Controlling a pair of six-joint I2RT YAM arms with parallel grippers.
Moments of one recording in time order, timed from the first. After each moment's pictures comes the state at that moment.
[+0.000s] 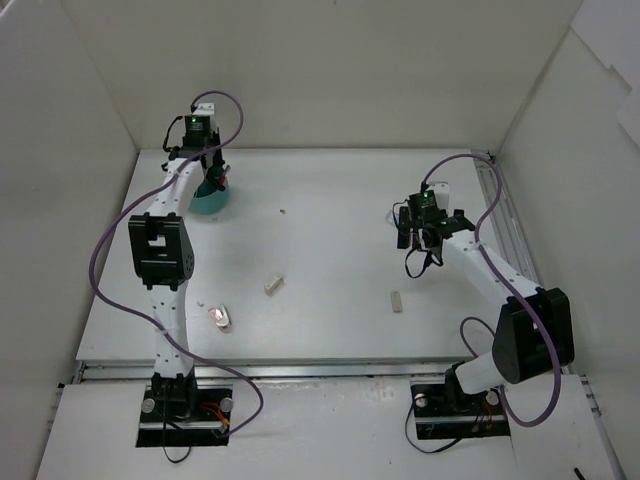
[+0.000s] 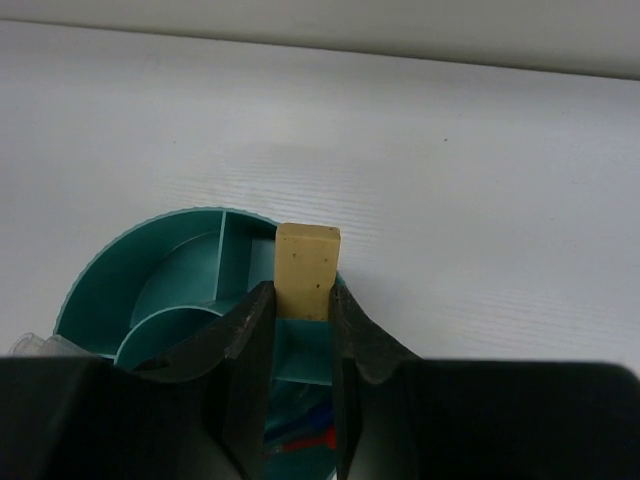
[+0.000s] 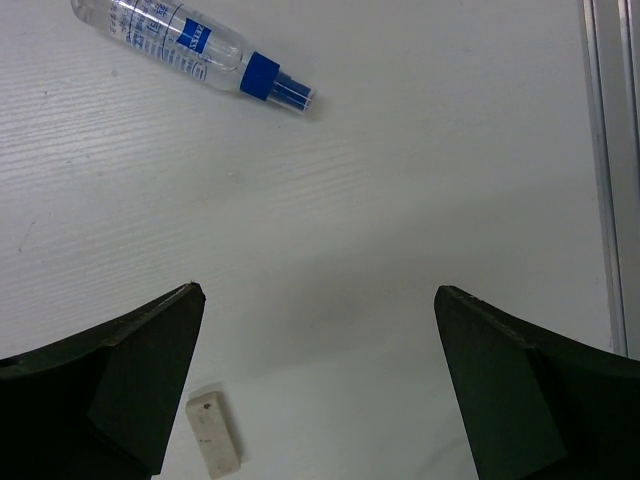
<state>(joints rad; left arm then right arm) -0.04 2.29 2.14 -0.44 -0.09 -0.09 0.29 1.46 1.04 -0.54 0.46 0.30</state>
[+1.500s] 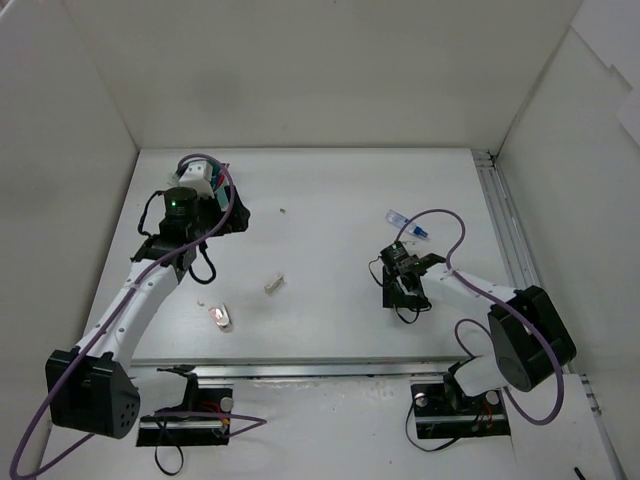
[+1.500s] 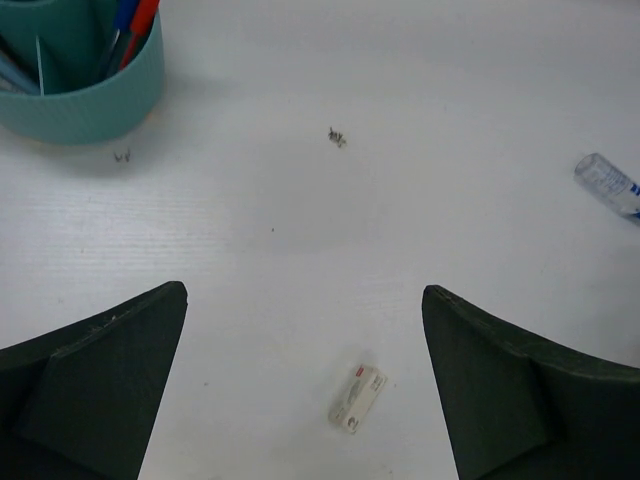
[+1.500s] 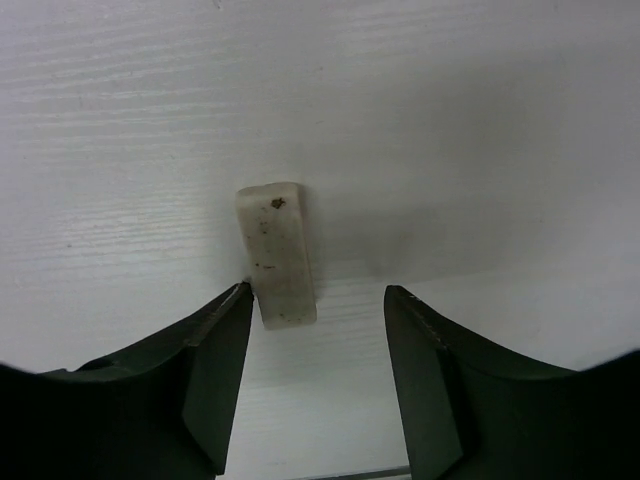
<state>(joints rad) -0.18 1.21 1.01 -0.21 0.08 -0.30 0.50 1.42 0.71 -0.58 0.24 0.53</state>
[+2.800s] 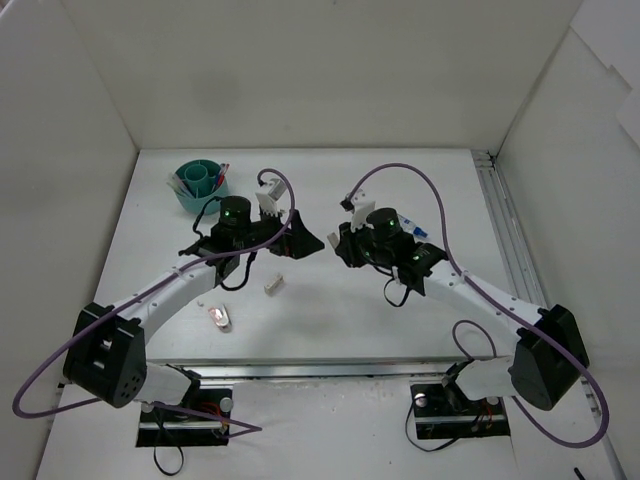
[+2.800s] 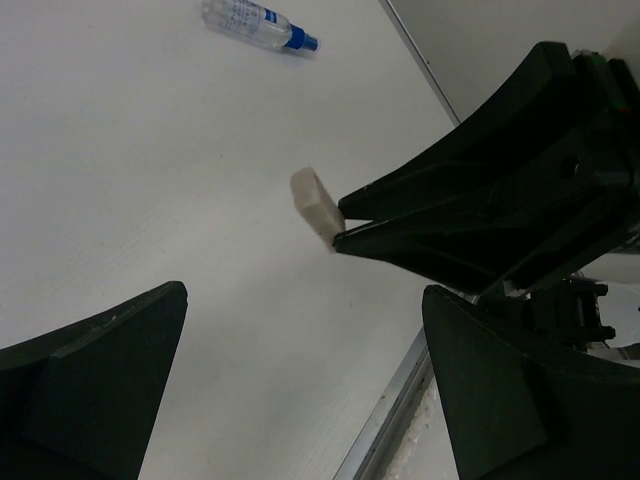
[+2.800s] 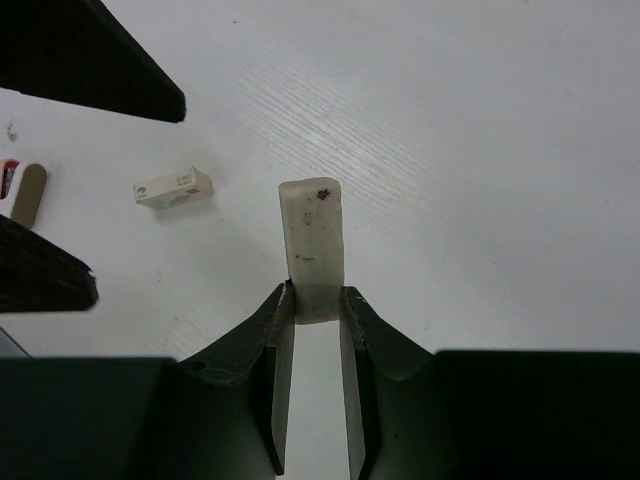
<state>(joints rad) -0.45 1.38 0.93 0.08 0.61 -0.47 0.65 1.31 0.91 -0.15 -0.07 0.15</state>
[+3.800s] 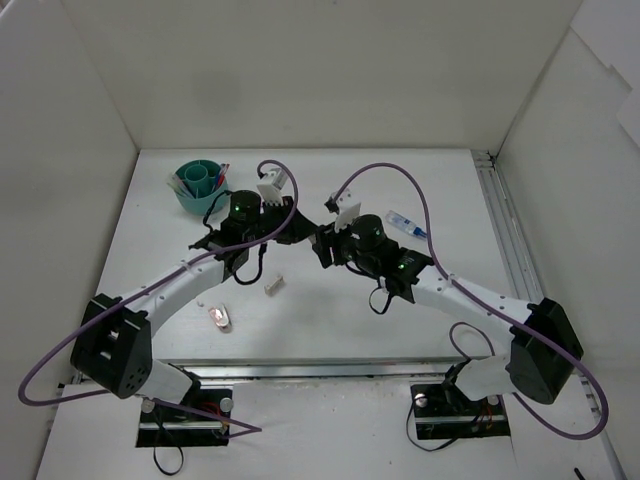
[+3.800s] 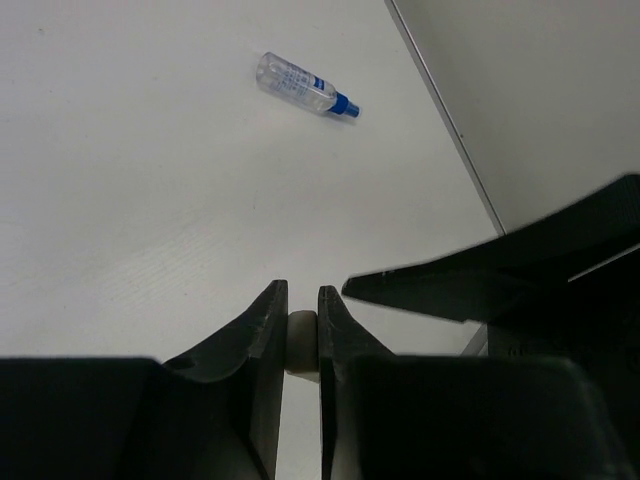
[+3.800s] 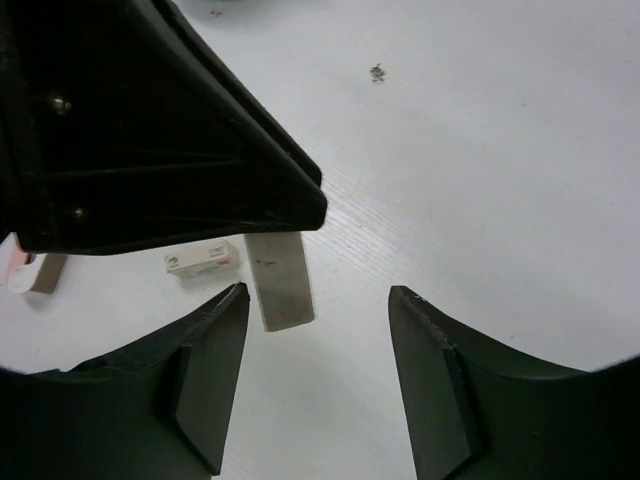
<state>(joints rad) -0.51 1.44 1.00 0.12 0.39 -0.58 0.77 1.36 0.92 0.04 0.06 0.16</state>
